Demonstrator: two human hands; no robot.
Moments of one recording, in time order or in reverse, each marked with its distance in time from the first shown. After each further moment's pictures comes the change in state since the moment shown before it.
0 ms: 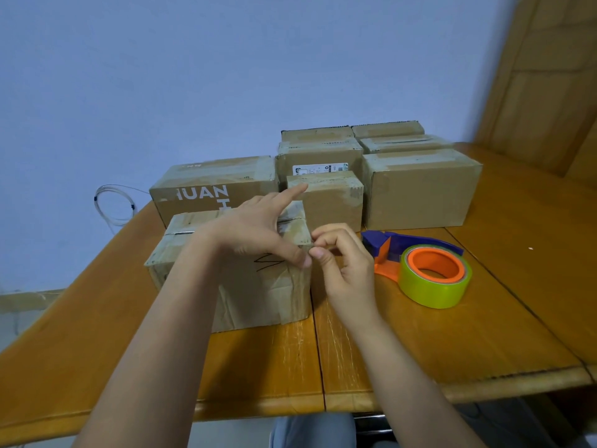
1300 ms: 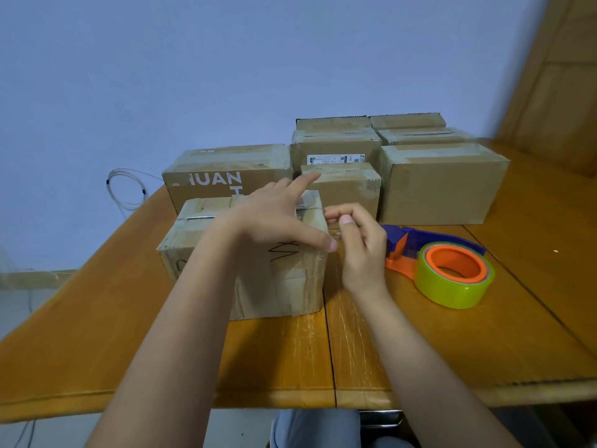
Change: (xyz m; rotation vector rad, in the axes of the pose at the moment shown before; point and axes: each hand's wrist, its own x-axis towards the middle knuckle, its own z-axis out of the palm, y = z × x) left_hand 0.003 0.002 0.003 0.046 0.075 -0.061; right_hand 0.023 0.006 0.013 0.122 0.059 0.144
